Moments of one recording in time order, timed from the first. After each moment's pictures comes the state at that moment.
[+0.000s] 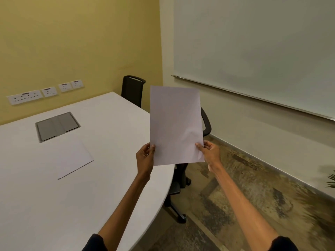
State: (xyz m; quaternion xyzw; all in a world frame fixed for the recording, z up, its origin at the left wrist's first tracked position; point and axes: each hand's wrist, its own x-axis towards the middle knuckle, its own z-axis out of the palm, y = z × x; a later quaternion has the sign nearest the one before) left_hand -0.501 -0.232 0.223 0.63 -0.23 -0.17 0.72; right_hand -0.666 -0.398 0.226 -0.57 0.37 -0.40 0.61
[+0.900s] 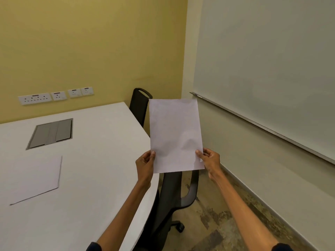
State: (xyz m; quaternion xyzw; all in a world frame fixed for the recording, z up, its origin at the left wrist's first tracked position) left_hand -0.430 -0.555 0.231 0.64 -0.13 -0.07 0.76; right_hand -0.547 -0.754 0.243 -0.62 0.32 -0.31 0.65
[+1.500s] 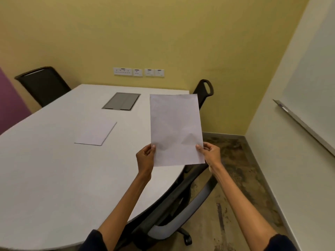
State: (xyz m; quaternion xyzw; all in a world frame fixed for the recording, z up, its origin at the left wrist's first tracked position) left_hand -0.385 -0.627 0.215 0.63 0.12 0.12 0.76; right_hand -0.368 -0.863 0.223 -0.69 0.12 -0.07 0.71
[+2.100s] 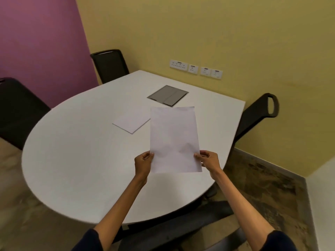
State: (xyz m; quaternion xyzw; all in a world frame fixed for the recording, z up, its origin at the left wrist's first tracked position) left_hand -0.320 -0.576 0.163 0.61 0.30 0.20 0.71; right_hand -0.196 -0.805 0.177 -0.76 -0.01 0.15 0.64
